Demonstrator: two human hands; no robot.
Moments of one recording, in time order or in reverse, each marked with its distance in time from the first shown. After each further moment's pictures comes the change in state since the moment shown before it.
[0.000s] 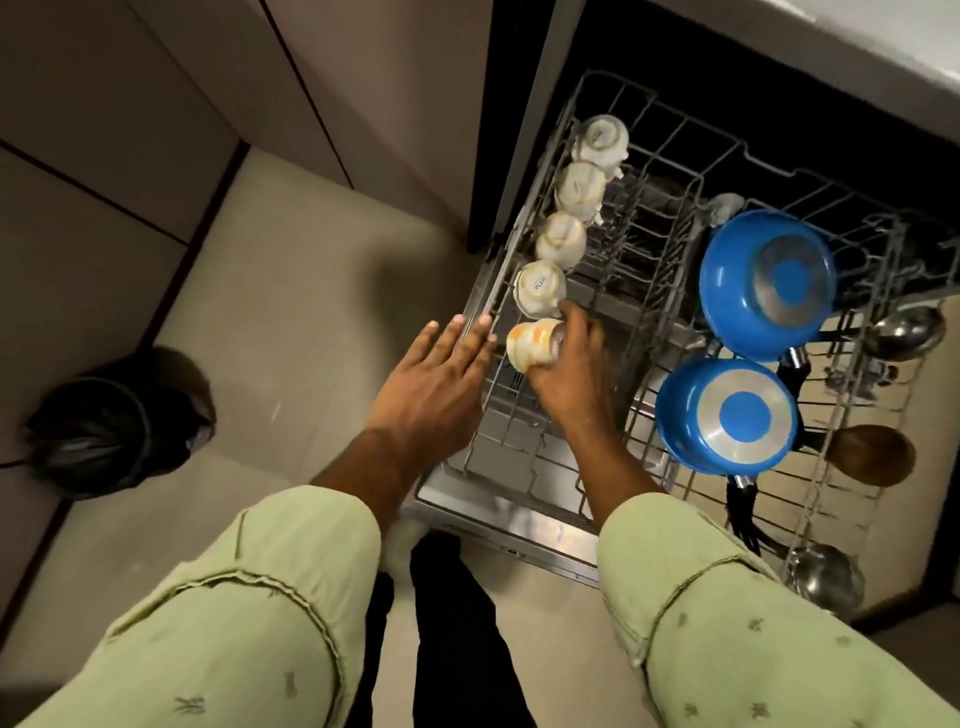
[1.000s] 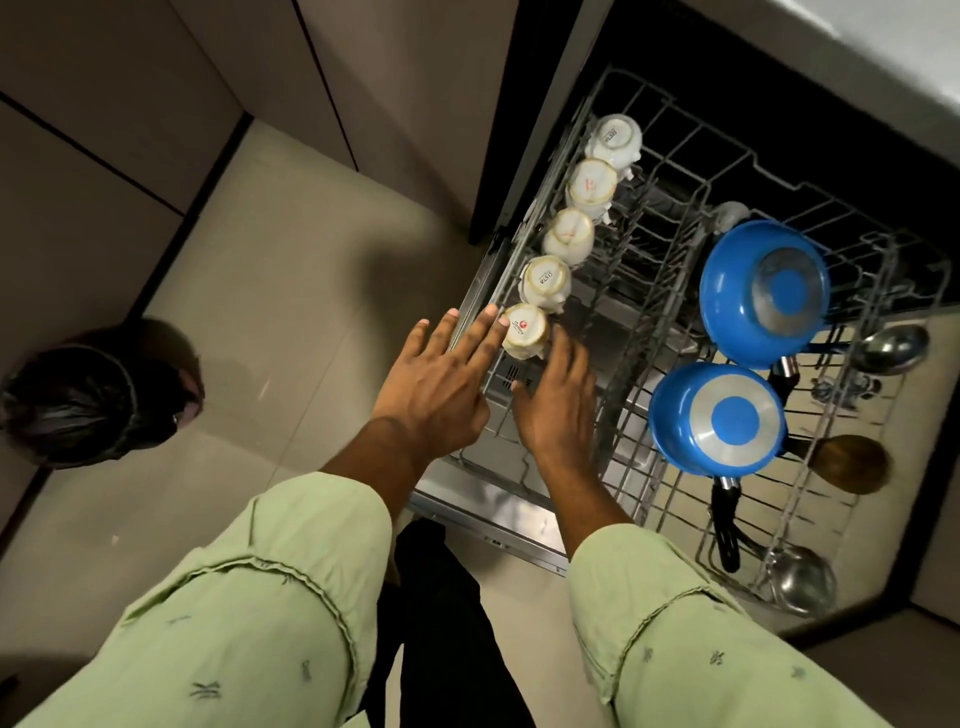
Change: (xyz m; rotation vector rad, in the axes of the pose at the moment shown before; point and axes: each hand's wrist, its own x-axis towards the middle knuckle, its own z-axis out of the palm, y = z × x) left_hand -0.003 0.004 0.005 -0.107 -0.030 -0.081; right_hand -0.037 0.004 0.025 -0.166 -0.002 -0.005
